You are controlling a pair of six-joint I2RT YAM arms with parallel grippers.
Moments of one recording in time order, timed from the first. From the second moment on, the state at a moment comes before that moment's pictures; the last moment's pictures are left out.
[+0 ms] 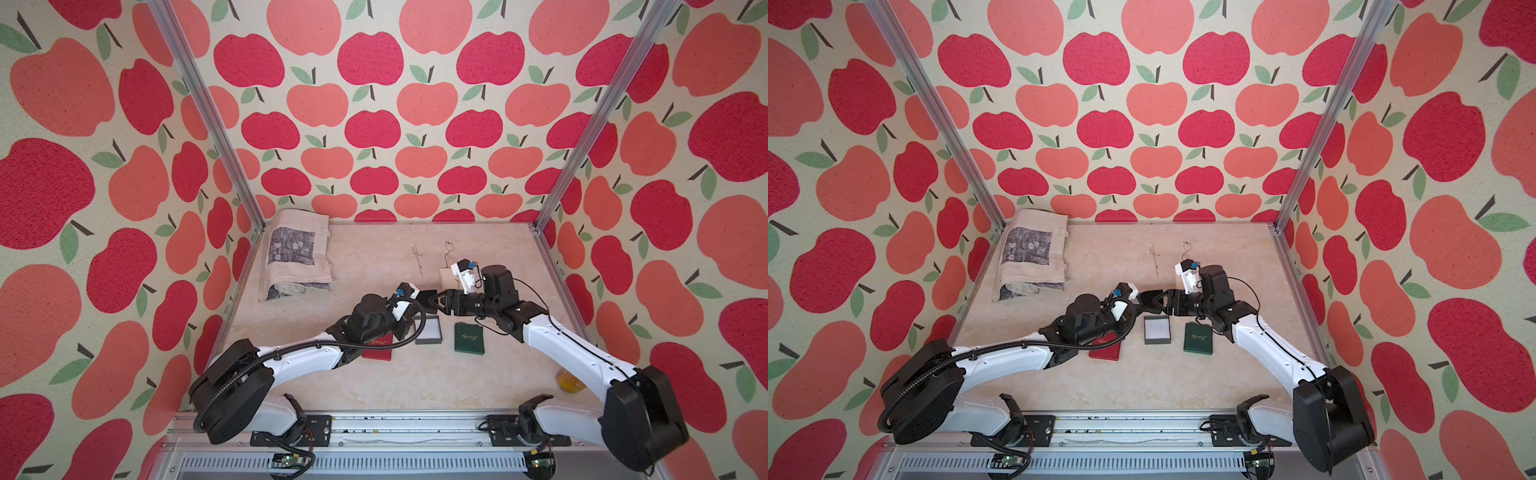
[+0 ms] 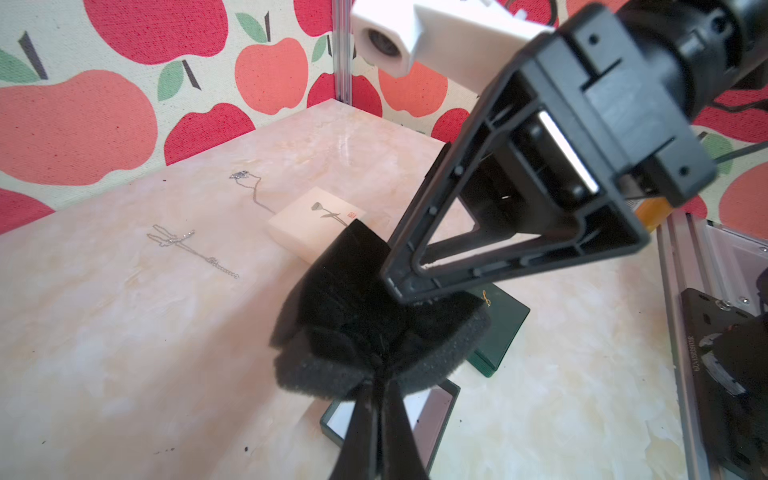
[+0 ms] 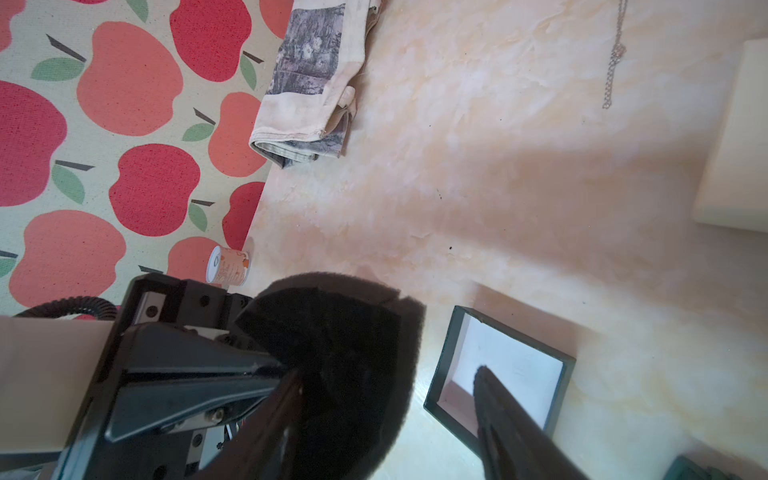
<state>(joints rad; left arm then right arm) -0.85 1.39 0.63 0.45 0.16 -0.03 0.50 1.24 0.75 -0.15 -0.57 0.50</state>
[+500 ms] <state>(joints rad) -0.86 1.43 0.63 0.46 0.16 -0.02 0.52 1.24 0.71 -0.06 -0.60 0.58</state>
